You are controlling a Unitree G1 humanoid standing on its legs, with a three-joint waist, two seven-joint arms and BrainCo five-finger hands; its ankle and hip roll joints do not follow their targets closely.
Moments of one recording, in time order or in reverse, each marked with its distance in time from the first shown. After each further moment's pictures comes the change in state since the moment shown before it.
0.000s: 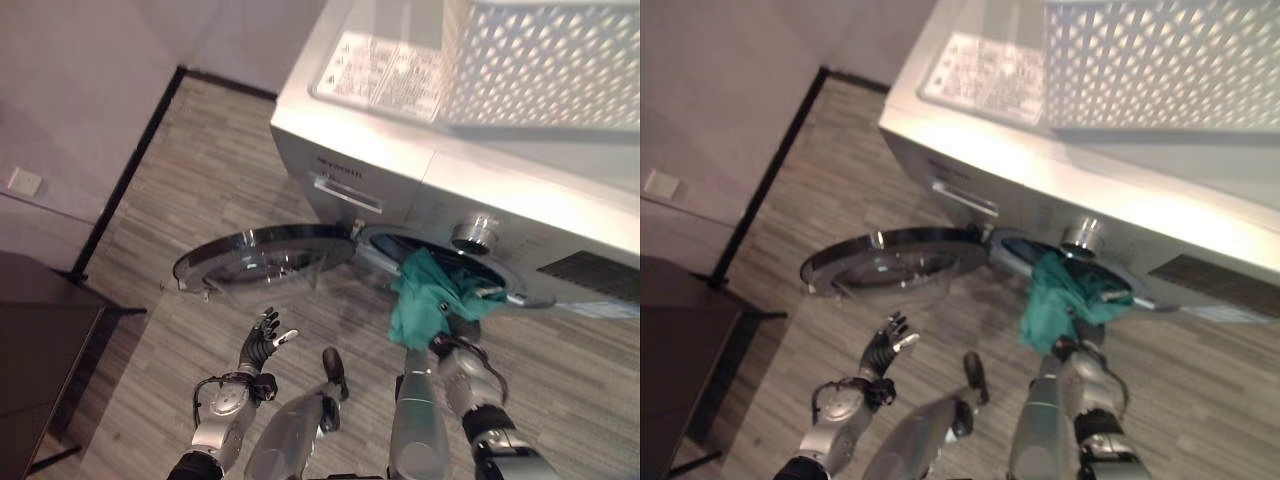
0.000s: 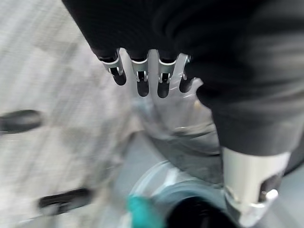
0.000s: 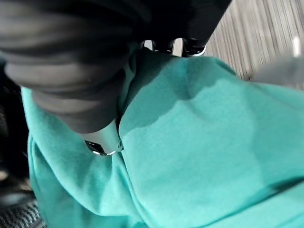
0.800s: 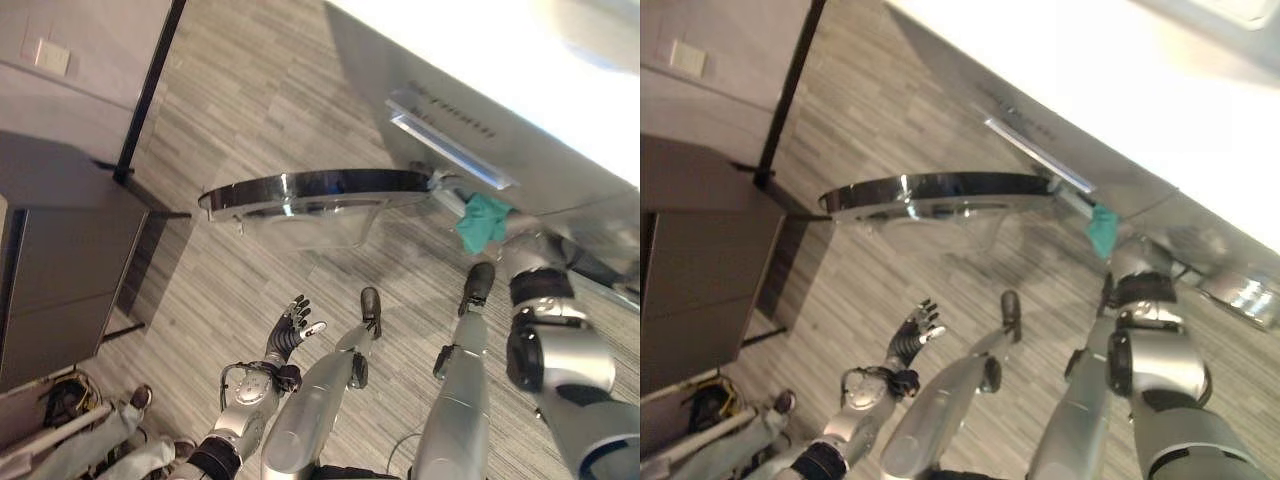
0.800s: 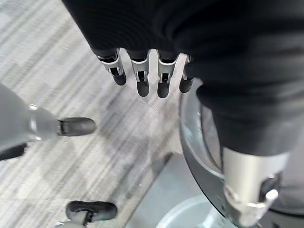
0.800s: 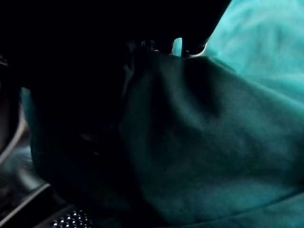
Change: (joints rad) left arm -0.062 -0.022 -0.131 -0.029 -0.088 -0.069 -0.020; right arm -0.715 -0.388 -0.197 0.250 0.258 -0.194 -0.175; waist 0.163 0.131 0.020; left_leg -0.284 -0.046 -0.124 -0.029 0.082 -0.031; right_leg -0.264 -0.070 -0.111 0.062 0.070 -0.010
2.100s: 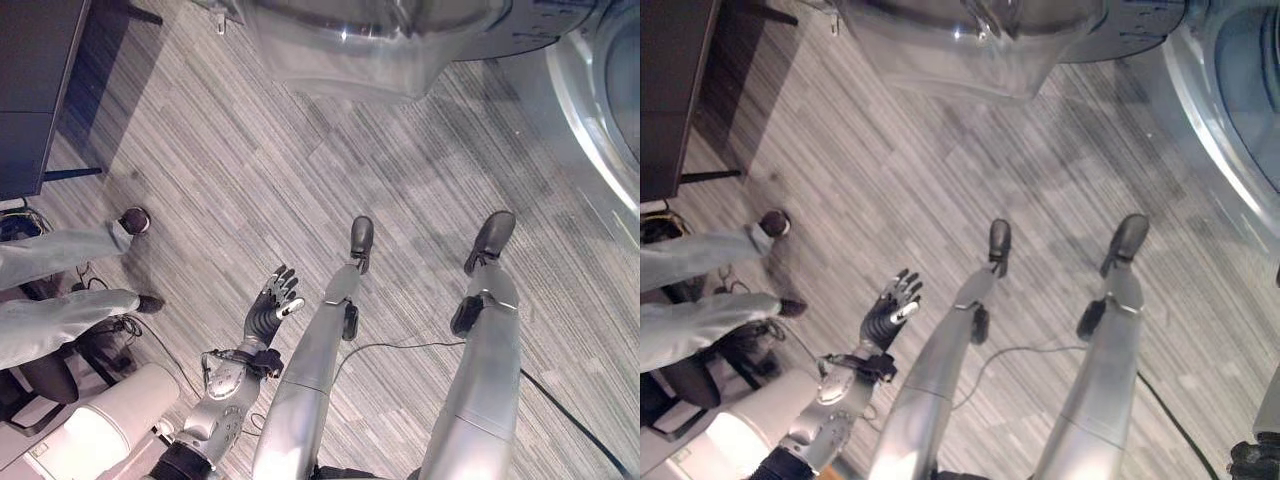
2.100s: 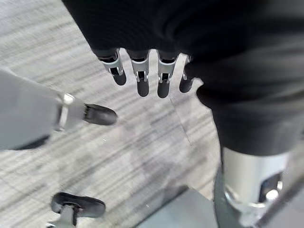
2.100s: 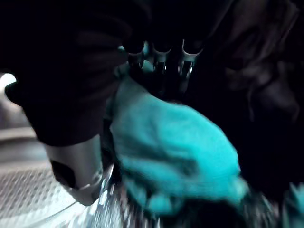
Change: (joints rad) left arm 0.045 0.148 0.073 -0.358 -0.134 0.027 0.012; right arm -0.521 -0.446 0.556 0.311 0.323 0.191 0.225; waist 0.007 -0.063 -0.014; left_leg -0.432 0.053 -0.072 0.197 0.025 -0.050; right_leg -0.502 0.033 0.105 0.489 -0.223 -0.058
